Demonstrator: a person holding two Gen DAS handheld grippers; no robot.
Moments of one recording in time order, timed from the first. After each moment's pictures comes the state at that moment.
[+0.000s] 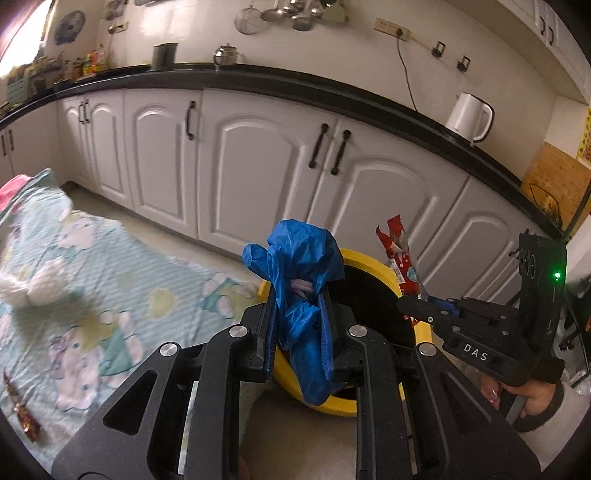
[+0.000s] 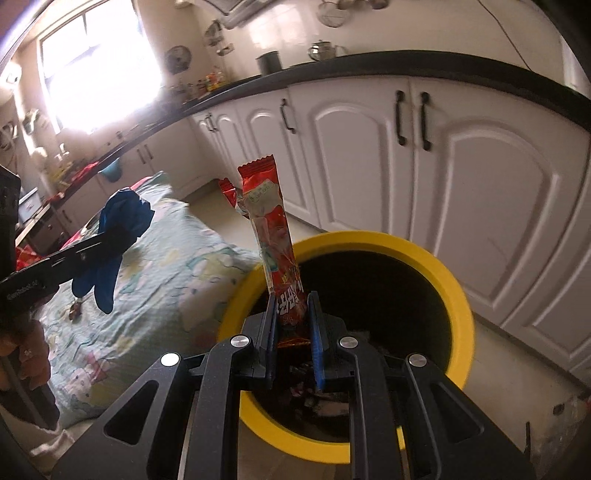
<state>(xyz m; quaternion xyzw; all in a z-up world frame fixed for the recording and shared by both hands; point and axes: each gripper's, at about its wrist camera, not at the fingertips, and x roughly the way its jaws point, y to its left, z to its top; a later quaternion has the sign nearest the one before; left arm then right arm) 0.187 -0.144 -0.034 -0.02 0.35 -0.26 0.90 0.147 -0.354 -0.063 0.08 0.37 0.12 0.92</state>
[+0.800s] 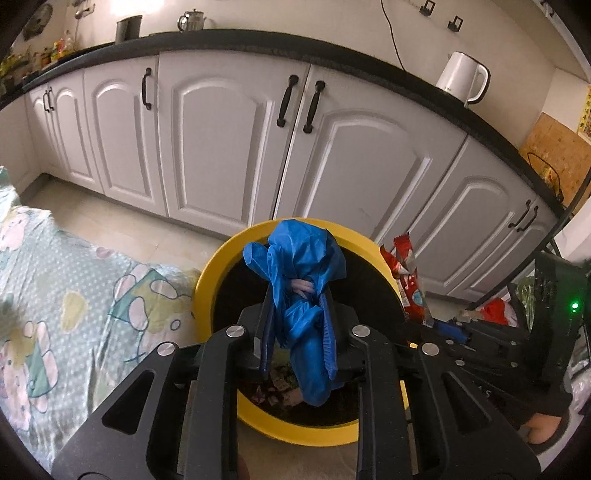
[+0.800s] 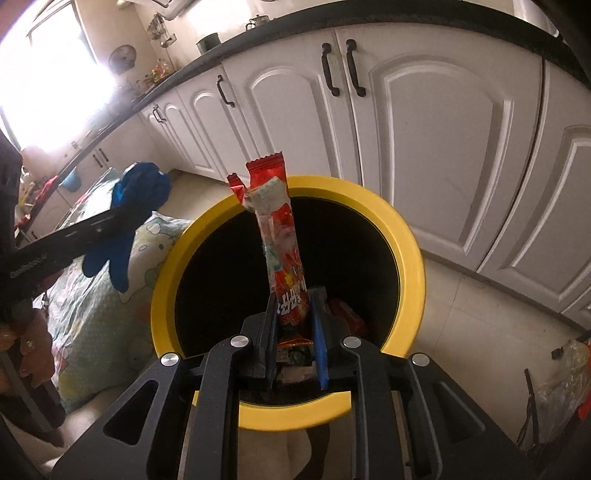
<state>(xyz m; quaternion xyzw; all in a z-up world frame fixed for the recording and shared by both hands) 0.222 -0.213 -0.076 0.00 0.41 -0.29 0.87 0.132 -0.396 -0.107 0.13 0.43 0.05 0.89</state>
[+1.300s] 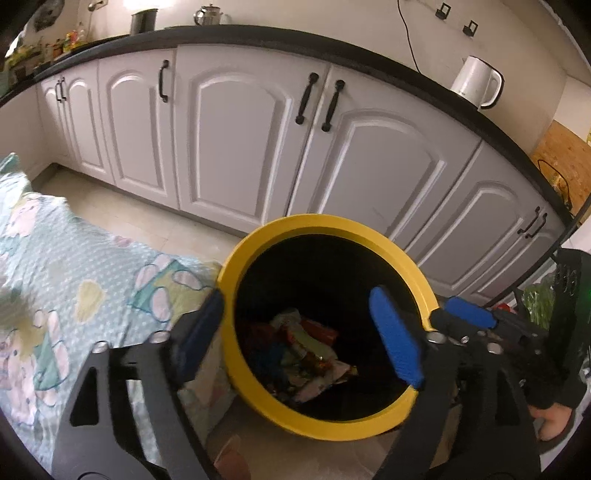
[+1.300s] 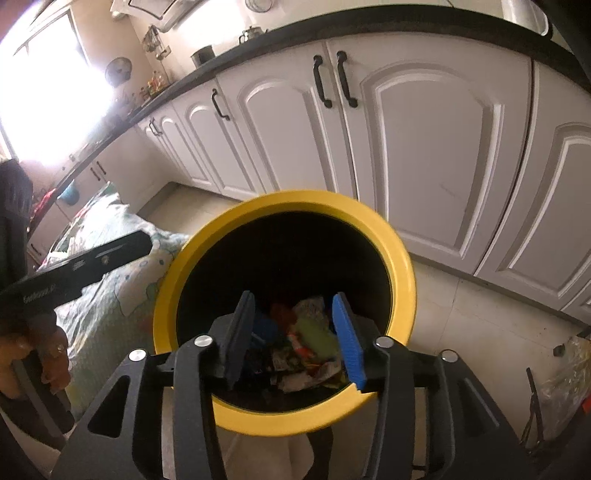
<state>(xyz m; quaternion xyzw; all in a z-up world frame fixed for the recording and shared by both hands) 0.222 -0.194 -0.076 0.00 0.41 -0.26 0.88 0.128 -0.402 -0.097 0.14 0.40 0.04 0.90</state>
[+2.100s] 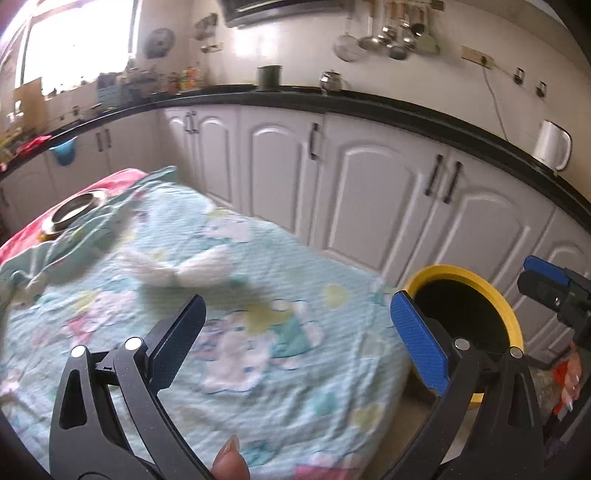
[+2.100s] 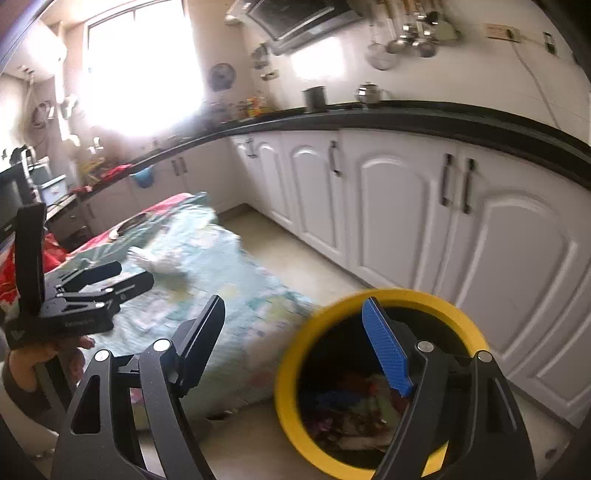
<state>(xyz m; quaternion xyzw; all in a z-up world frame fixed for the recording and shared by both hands) 0.165 -0.024 -0.029 -0.02 0.31 -0.05 0.95 0.140 -0.285 -0.012 0.04 0.30 0.19 0.94</state>
